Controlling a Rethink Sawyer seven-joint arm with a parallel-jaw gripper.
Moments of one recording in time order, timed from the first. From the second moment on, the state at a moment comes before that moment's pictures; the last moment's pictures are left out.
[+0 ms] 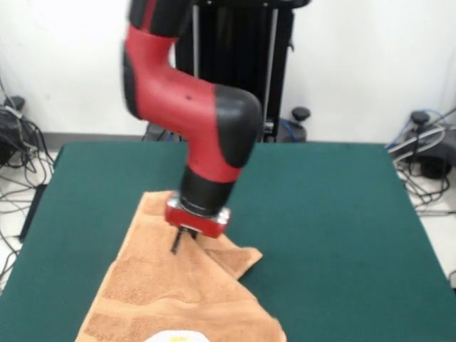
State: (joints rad) arm -0.21 -0.09 -0.21 1.42 0.09 0.07 1.64
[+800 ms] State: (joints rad) arm -0.58 -0.32 0.07 1.57 -0.04 0.22 1.64
